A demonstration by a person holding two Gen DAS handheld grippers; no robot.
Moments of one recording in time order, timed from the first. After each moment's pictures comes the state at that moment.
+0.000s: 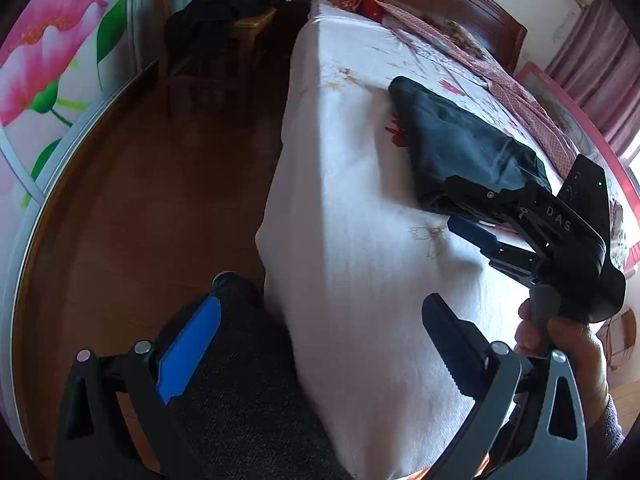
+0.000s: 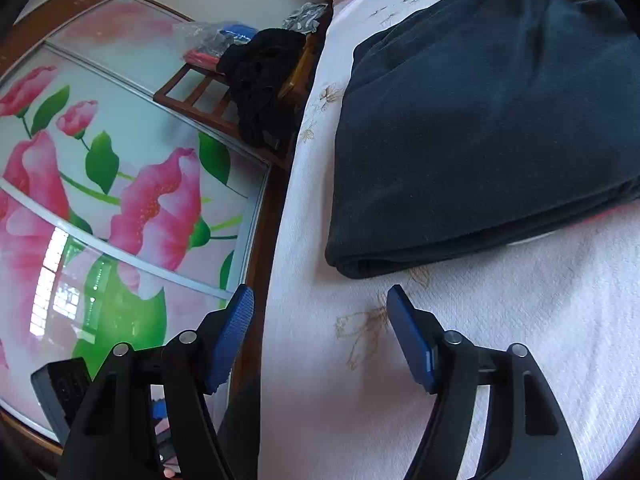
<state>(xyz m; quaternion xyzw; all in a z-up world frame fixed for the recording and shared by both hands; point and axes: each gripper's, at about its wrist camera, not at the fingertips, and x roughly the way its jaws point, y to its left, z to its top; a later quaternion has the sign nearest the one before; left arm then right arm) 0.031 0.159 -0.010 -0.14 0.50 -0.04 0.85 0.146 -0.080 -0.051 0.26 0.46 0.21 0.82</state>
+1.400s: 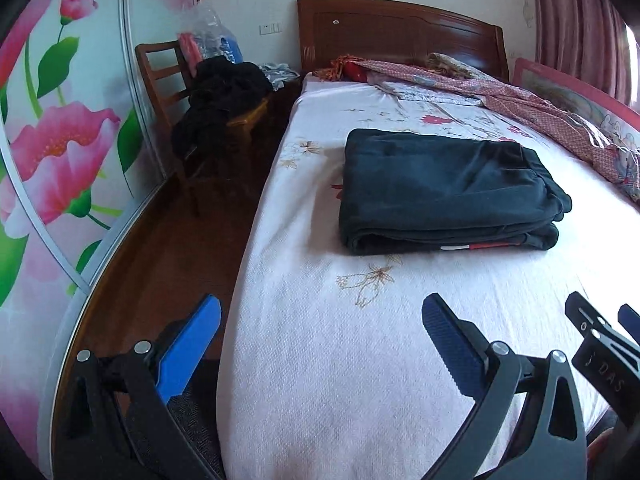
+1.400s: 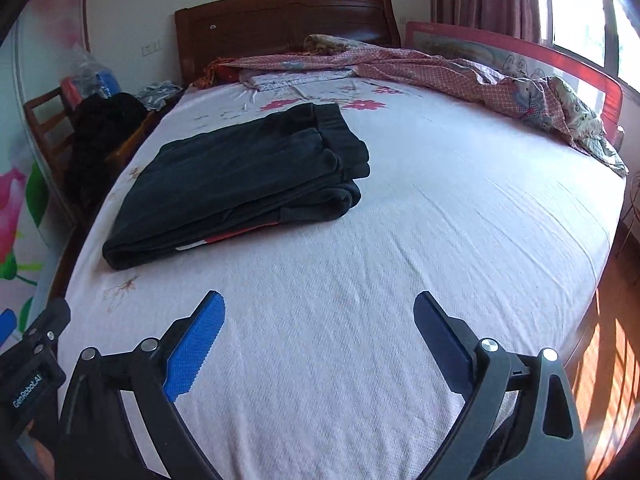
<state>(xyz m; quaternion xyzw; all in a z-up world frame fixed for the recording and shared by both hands) 0.017 0.033 0.008 0.01 0.35 0.04 0.93 -0.008 -0.166 -0.001 0.03 0.35 -0.15 0.92</state>
